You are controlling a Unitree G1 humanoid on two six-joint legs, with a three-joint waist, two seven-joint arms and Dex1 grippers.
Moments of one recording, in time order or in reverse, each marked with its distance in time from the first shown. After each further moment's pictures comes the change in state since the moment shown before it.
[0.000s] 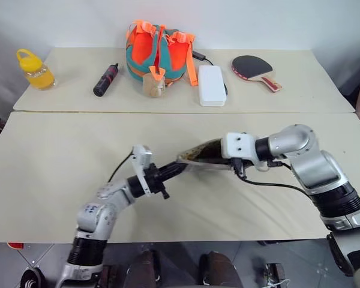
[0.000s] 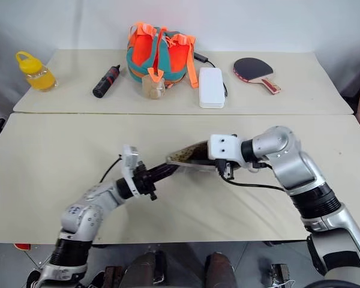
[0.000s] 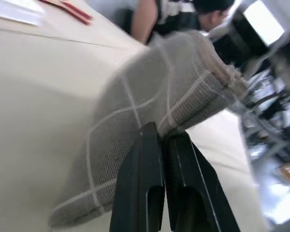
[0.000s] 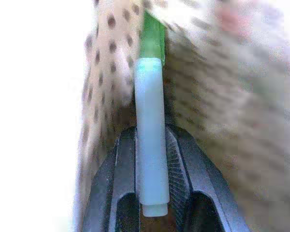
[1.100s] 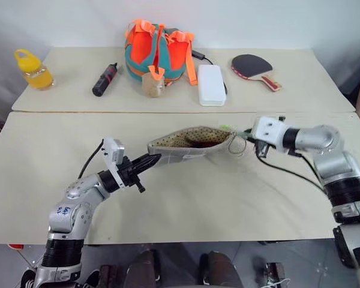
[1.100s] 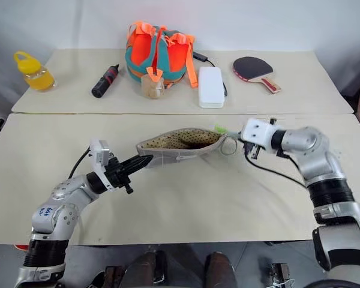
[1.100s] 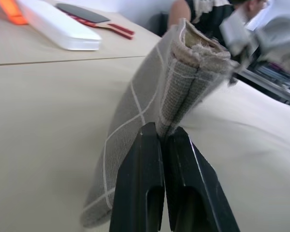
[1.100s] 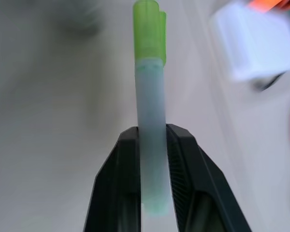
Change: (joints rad) left arm 0.029 0.076 0.072 -0.008 0.037 -0.094 -0.030; right arm 0.001 -0.019 -0.074 0.578 -0.192 -0.501 -0.361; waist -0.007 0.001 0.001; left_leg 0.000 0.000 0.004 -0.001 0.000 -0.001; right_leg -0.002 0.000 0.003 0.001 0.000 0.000
